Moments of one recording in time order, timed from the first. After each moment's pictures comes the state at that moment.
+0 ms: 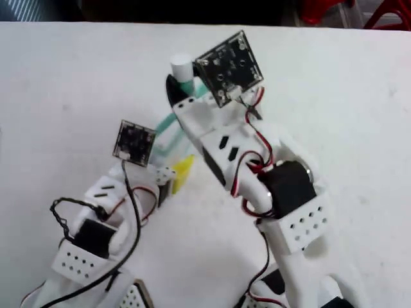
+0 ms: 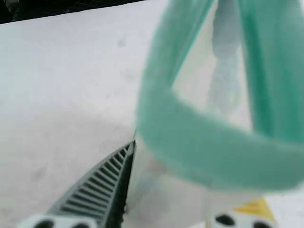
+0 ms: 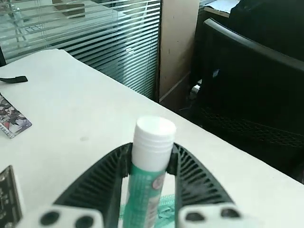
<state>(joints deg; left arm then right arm) 17.2 -70.6 71.6 40.2 5.3 -34.9 -34.5 6.1 52.8 9.3</state>
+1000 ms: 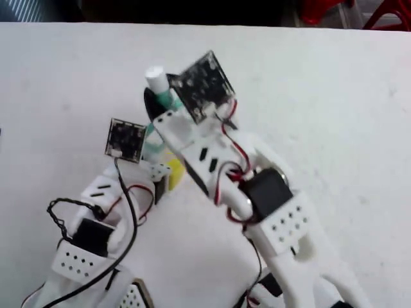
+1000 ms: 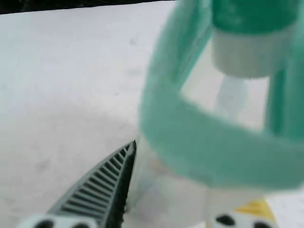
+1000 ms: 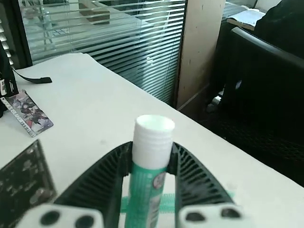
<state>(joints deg) 14.3 -70.7 71.6 40.2 8.0 -40.0 -40.0 20.9 41.1 9.2</state>
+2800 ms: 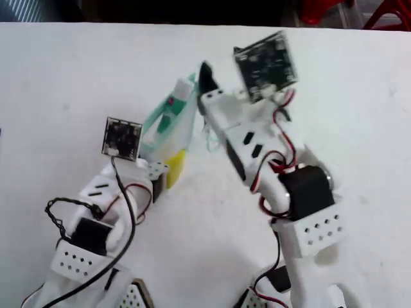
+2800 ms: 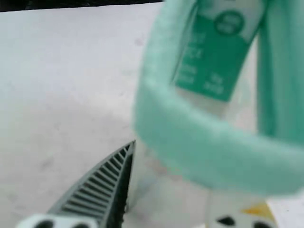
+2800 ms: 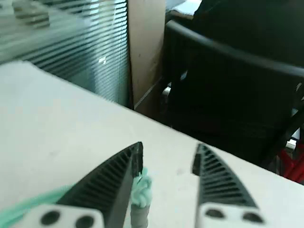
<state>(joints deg) 13.5 -70.5 71.5 40.1 8.4 -25.8 -39.0 8.7 49.6 7.1</state>
